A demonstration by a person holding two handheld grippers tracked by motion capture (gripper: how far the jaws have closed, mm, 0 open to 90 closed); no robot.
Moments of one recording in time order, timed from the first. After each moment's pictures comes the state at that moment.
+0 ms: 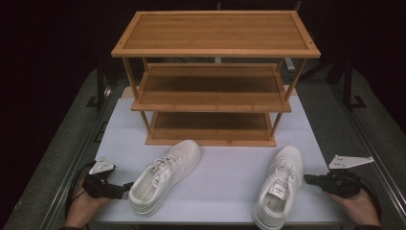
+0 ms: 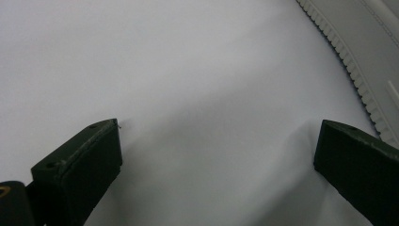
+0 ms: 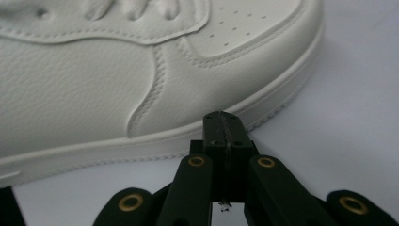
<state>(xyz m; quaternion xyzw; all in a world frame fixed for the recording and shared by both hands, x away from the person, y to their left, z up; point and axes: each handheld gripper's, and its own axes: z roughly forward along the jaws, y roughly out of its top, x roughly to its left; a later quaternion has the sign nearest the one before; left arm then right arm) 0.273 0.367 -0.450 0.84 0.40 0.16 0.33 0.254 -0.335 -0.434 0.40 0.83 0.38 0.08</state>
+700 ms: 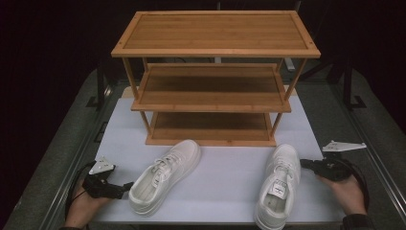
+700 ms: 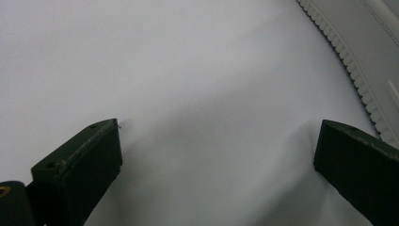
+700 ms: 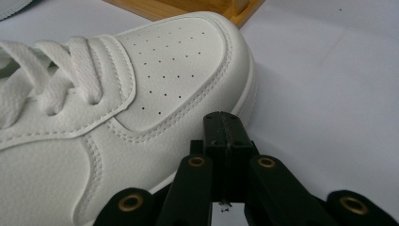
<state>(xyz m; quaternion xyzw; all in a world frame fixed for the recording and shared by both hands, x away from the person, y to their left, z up) 0.273 0.367 -0.450 0.84 0.40 0.17 0.33 0.289 -0.322 -0.424 0.47 0.79 0.38 0.11</state>
